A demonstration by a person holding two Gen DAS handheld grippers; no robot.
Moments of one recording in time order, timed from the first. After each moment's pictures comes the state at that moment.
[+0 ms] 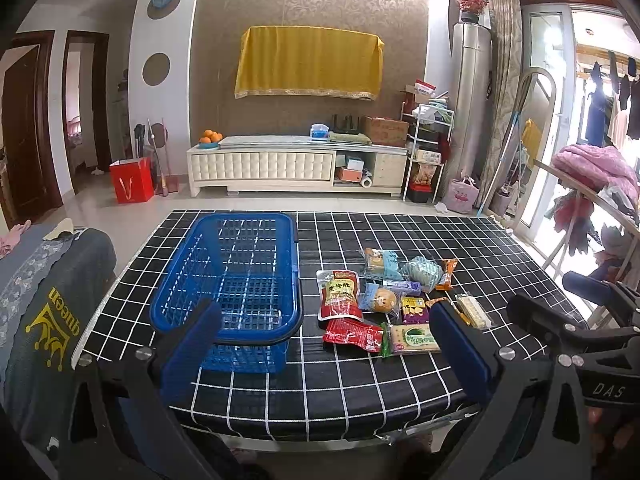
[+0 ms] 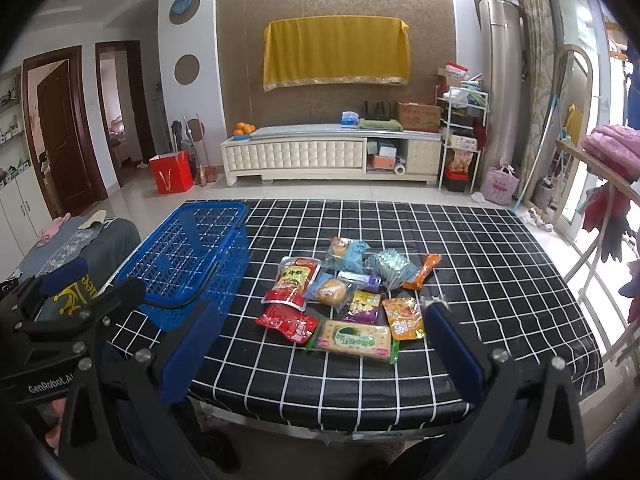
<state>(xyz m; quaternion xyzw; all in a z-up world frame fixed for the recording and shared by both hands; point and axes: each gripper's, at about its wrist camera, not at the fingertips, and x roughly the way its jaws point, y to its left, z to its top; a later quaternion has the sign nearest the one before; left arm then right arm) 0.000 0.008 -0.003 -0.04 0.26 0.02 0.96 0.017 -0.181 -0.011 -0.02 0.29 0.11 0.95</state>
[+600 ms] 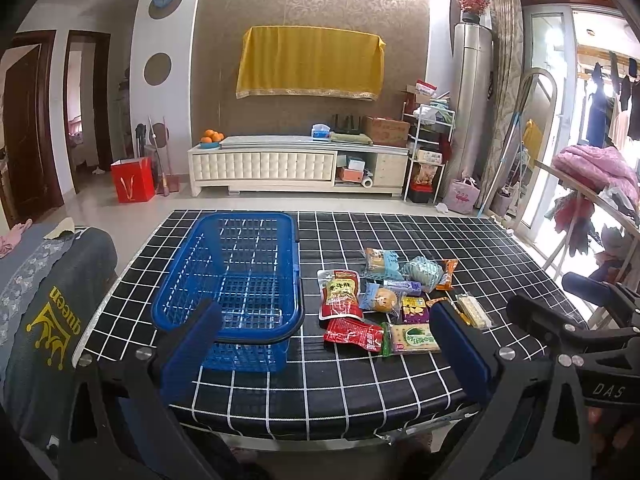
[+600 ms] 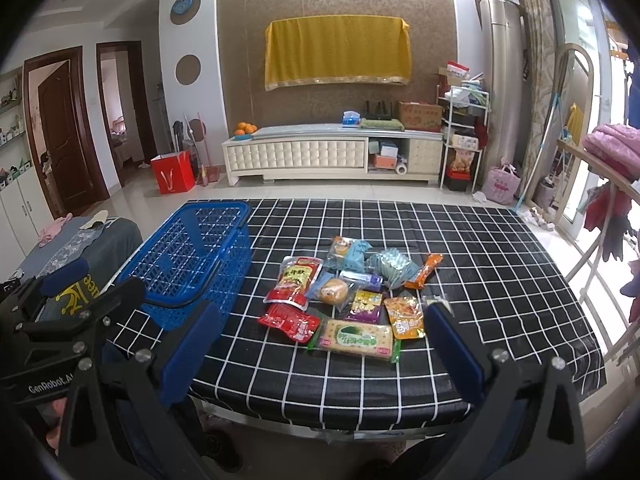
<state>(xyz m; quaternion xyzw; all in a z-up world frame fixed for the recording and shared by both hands) 0.000 0.009 -0.002 -0.04 0.26 0.02 0.96 0.016 -0.181 -0.012 -0.02 0.29 0.12 0.95</state>
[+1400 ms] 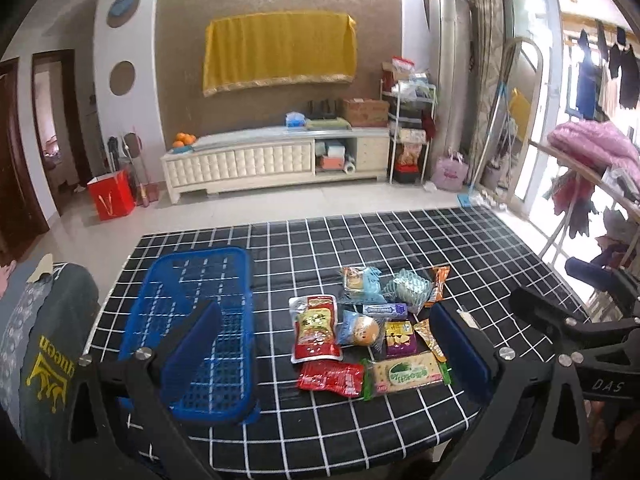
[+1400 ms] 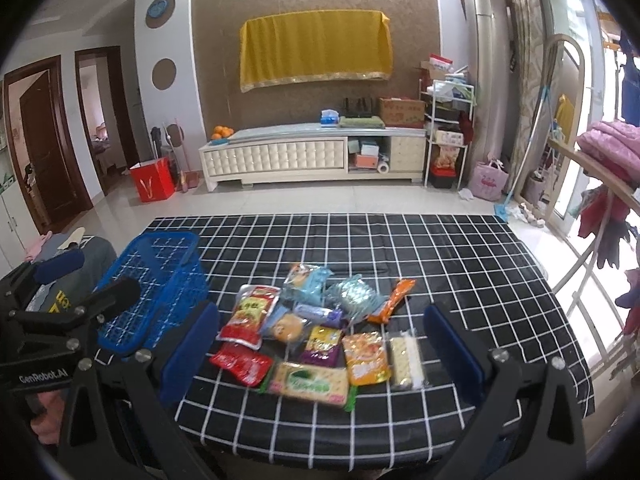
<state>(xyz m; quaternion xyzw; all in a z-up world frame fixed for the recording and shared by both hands) 0.114 -0.041 0.020 0.01 0.31 -0.01 0.95 0.101 -0.232 0.009 -0.01 0.30 0.09 0.95</state>
